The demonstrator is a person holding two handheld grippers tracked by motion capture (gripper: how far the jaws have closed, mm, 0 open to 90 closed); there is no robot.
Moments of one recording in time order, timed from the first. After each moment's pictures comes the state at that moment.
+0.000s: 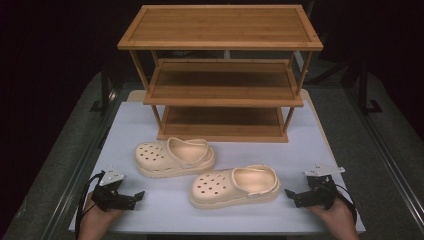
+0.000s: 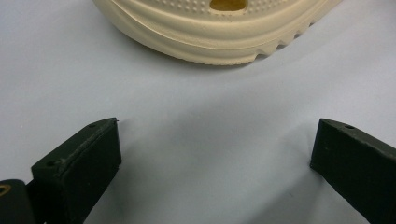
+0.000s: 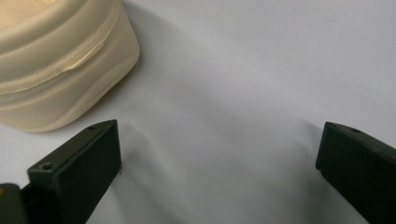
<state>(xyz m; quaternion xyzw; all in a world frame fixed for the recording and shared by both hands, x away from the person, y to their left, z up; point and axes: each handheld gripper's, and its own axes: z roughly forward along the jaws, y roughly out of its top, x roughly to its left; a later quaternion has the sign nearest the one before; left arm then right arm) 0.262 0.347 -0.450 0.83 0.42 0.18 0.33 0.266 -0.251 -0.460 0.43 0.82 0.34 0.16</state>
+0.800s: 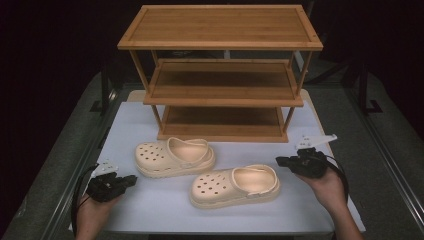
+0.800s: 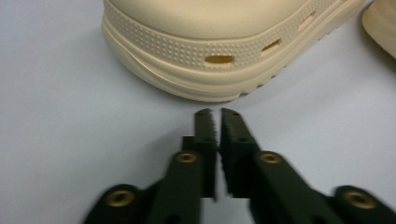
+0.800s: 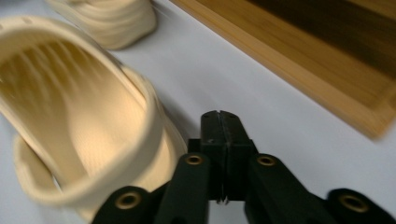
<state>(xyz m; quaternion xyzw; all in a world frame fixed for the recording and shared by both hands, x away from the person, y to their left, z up) 0.268 0.349 -0.420 0.81 0.44 0.15 0.35 0.312 -0.217 -0.387 0.35 0.84 0.40 0.10</state>
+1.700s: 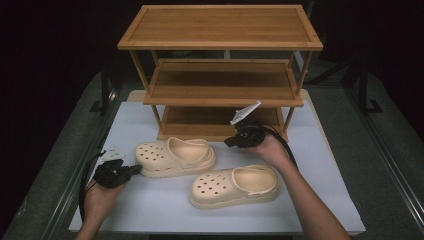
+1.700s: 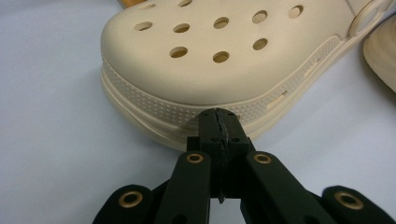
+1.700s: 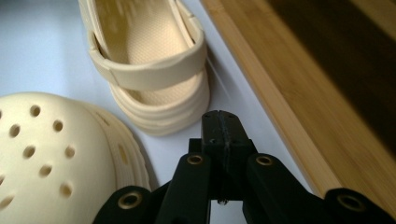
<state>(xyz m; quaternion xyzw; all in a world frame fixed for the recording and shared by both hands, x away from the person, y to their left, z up) 0.299 0.337 -0.408 0.82 0.42 0.14 0.36 0.404 -0.078 -0.369 0.22 0.91 0.36 0.04</state>
